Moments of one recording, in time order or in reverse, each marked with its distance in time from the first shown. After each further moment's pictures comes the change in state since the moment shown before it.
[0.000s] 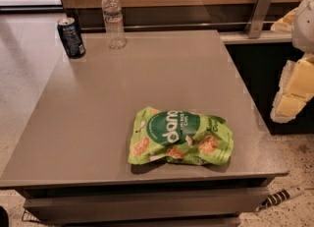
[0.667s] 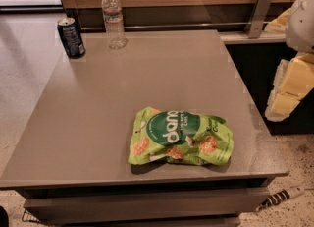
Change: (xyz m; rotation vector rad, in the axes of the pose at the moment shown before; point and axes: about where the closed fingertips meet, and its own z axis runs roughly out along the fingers) arm -0.007 -0.002 0.005 -0.017 -0.014 -0.010
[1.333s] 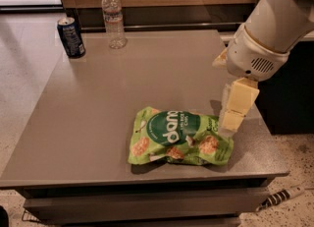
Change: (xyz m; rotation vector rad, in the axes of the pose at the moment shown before) arm -0.053 0.027 0.083 -0.248 -0.091 -0.049
